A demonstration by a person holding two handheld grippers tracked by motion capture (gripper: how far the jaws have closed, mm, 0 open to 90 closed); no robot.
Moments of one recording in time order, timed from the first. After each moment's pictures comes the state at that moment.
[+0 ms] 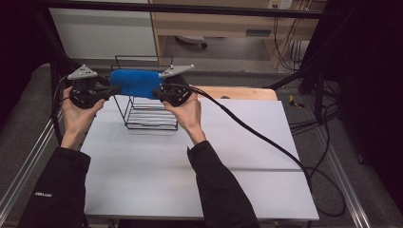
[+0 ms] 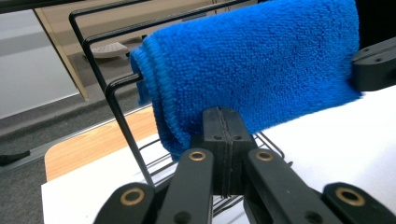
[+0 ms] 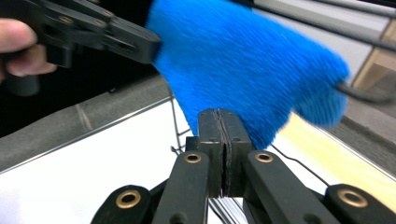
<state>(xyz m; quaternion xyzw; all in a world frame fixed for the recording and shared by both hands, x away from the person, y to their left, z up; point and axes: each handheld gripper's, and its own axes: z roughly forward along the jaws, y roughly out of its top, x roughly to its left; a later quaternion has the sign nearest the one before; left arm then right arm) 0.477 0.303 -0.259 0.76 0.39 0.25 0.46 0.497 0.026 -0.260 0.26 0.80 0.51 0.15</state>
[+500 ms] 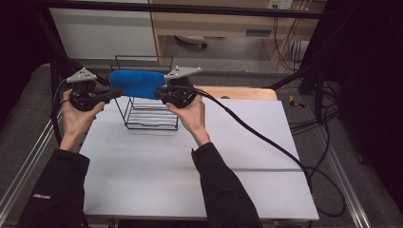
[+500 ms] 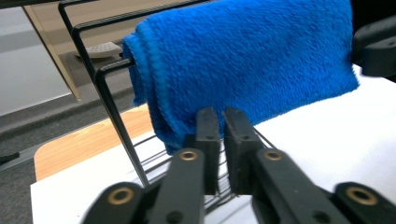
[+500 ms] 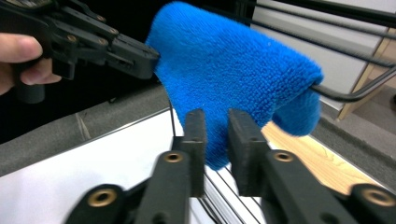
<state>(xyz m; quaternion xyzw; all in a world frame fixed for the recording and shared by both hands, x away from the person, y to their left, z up) 0.470 0.305 -0.262 0.76 0.38 0.24 0.47 0.489 0.012 -0.258 0.25 0.79 0.54 0.16</state>
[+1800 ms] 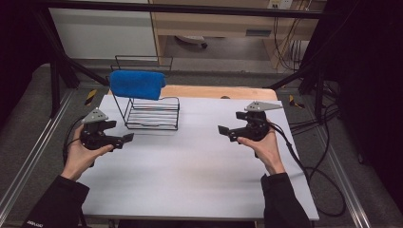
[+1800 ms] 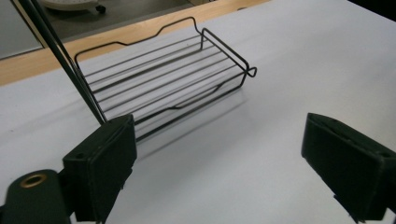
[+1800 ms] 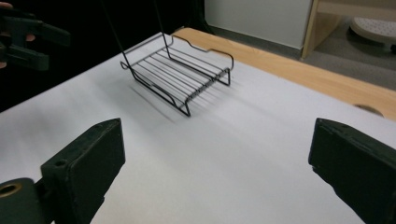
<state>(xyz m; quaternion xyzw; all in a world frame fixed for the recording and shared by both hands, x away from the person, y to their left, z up) 0.415 0.290 -0.351 0.79 0.40 0.18 0.43 0.435 -0.183 -0.327 0.36 0.77 0.51 0.14</state>
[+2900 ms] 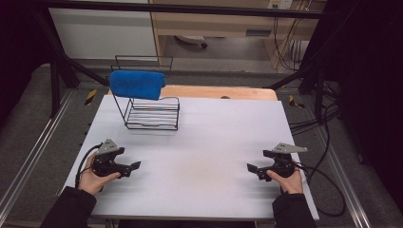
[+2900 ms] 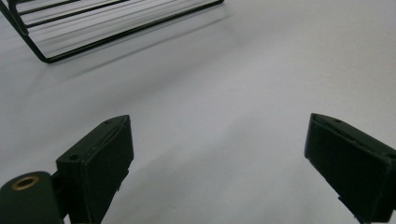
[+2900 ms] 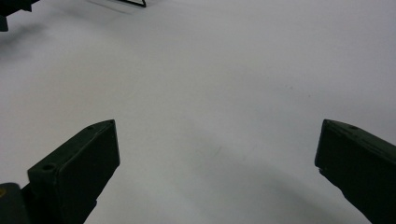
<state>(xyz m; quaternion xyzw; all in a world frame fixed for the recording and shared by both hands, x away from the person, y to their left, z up) 0.385 0.286 -0.441 0.81 0.39 0.16 0.42 0.379 -0.278 -0.440 0.41 0.77 0.47 0.12</state>
